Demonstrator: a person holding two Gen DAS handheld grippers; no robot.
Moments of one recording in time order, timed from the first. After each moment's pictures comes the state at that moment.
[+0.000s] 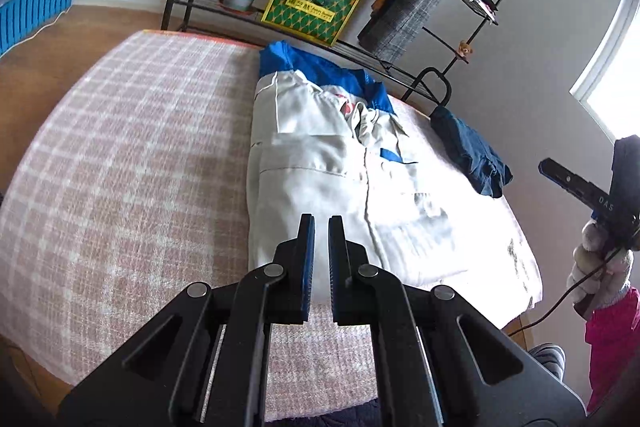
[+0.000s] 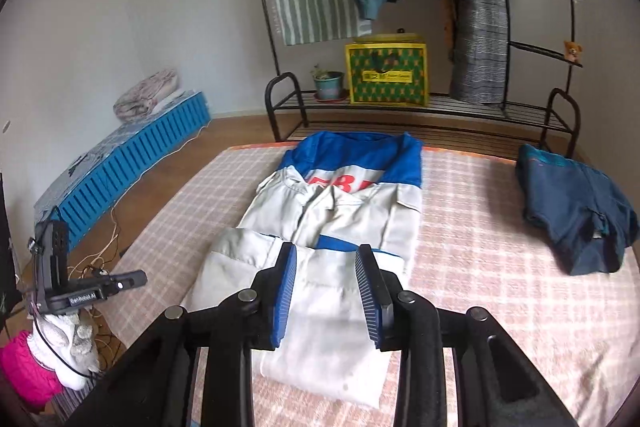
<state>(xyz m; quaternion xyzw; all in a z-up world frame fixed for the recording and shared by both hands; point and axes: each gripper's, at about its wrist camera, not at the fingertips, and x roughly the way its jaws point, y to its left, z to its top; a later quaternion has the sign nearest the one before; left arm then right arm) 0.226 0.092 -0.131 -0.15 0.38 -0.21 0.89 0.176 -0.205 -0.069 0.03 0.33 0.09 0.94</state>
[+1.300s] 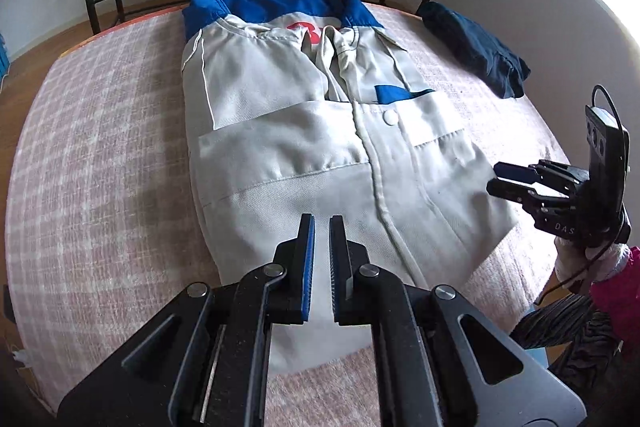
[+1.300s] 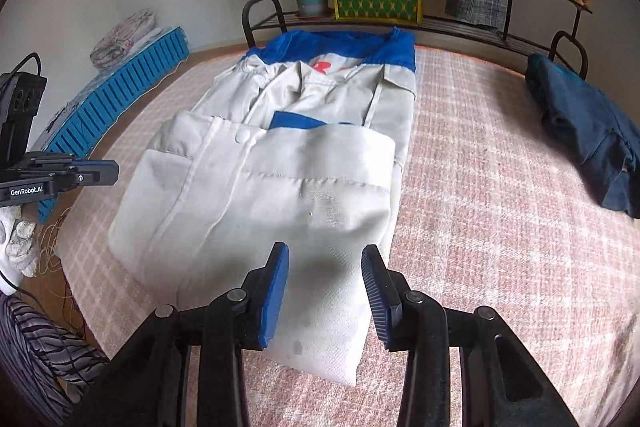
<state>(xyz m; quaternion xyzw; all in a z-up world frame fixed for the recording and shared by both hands) 0.325 0.006 -0.179 0.03 0.49 -0.27 0.83 0.222 -0.210 -0.217 0.02 0.47 0.08 0.88</state>
